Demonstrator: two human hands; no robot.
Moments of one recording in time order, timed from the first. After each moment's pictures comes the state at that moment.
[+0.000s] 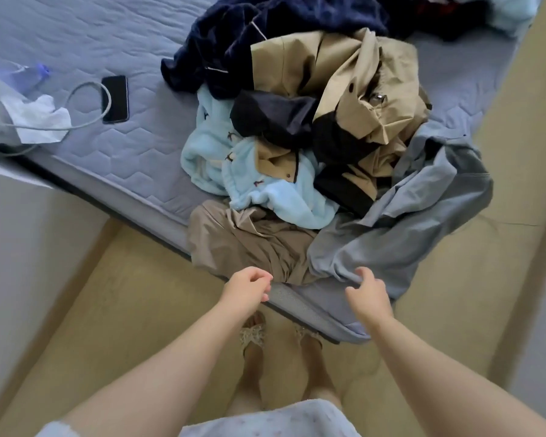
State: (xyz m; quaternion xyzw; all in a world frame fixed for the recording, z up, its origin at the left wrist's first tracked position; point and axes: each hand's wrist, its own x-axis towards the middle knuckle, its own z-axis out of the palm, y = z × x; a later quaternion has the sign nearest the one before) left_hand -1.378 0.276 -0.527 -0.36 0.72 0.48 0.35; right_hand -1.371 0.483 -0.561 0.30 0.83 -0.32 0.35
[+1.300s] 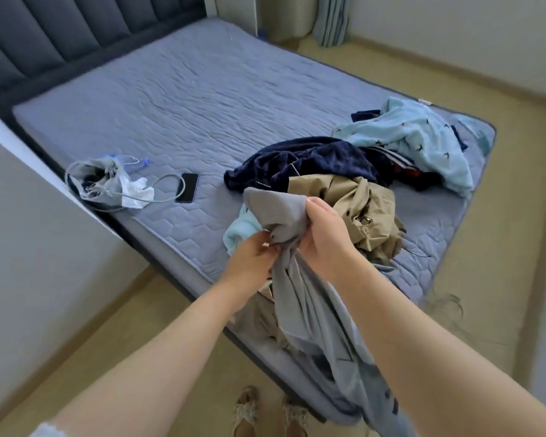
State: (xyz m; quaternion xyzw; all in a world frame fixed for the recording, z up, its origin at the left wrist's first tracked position) left_hand -1.420 0.260 -0.302 -0.17 0.74 0.64 0.08; right_hand -1.476 0.367 -0.266 0.11 0.48 -0.85 0.21
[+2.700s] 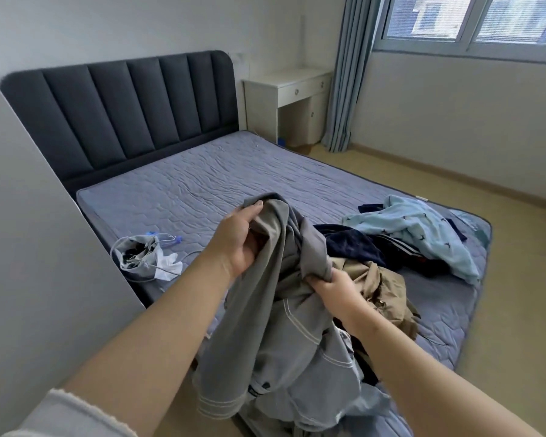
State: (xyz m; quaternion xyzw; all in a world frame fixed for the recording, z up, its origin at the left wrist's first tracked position) left_hand -1.460 0.198 -0.139 -0.14 0.47 0.87 0.00; right_hand -1.475 0.360 -0.235 -0.01 0.80 -0.58 0.14
